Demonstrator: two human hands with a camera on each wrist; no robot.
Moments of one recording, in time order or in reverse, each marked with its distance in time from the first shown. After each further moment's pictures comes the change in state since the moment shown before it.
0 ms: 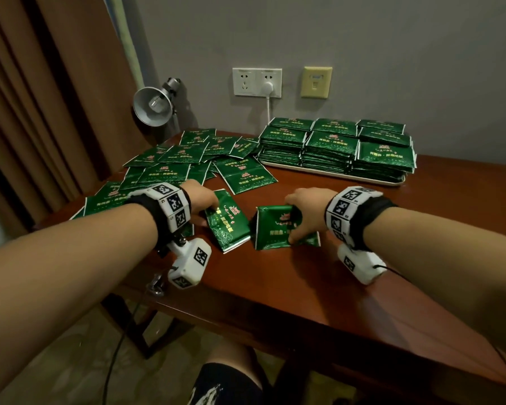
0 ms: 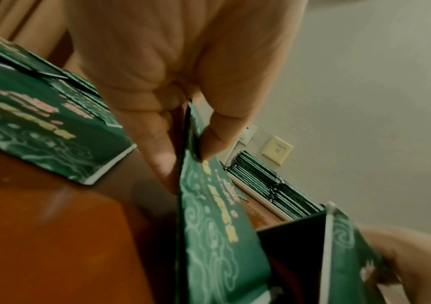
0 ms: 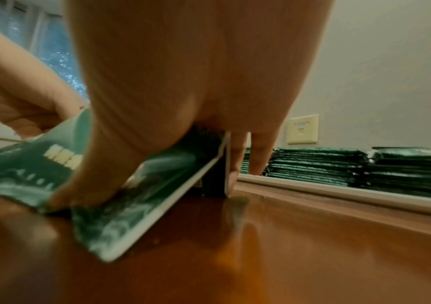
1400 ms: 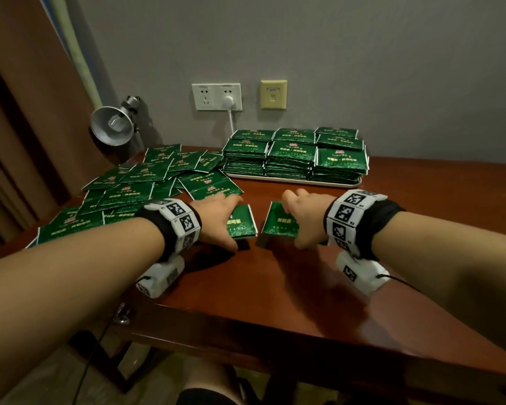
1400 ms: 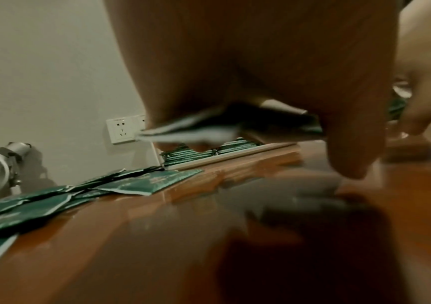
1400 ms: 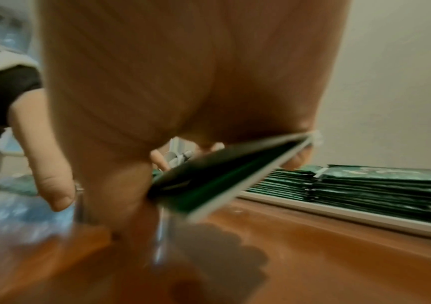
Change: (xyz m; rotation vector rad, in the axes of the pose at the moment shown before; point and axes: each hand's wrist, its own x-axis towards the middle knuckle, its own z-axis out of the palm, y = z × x) left_hand 0.002 0.045 0.054 0.969 -0.160 0.668; right_hand -0.057 0.032 0.000 0.025 0.046 0.170
